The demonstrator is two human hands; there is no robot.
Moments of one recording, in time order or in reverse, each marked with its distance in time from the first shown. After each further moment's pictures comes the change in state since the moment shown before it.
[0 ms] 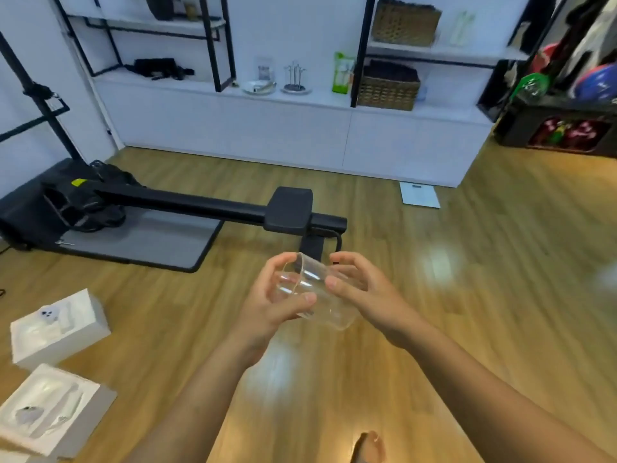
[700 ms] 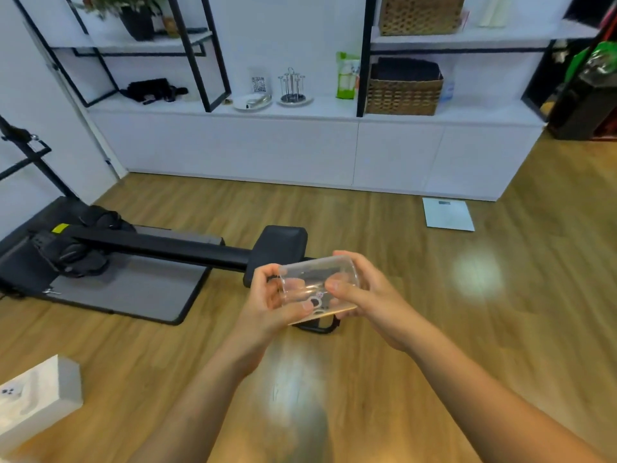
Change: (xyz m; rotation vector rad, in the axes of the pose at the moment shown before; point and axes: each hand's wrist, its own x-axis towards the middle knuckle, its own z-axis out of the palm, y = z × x) left_hand 0.363 0.006 0.092 0.040 0.085 -0.099; right_hand 0.315 0.039 -0.238 0.264 -0.084 0.015
